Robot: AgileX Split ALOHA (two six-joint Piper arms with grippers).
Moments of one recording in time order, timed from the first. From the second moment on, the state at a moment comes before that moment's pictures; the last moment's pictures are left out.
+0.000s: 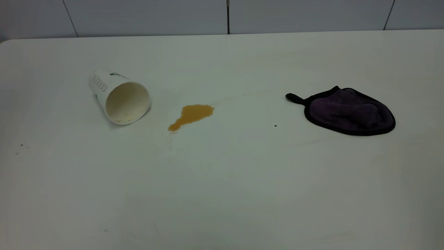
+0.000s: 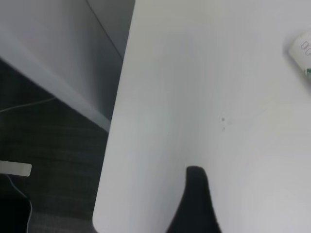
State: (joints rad) left arm -0.01 0.92 -0.93 0.31 0.84 -0.17; right arm -0.07 -0.02 -0.48 0.00 1.12 -0.06
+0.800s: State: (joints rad) left arm -0.56 1.86 -1.17 0.94 0.83 -0.56; right arm -0.07 -0.02 -0.48 0.00 1.12 -0.06
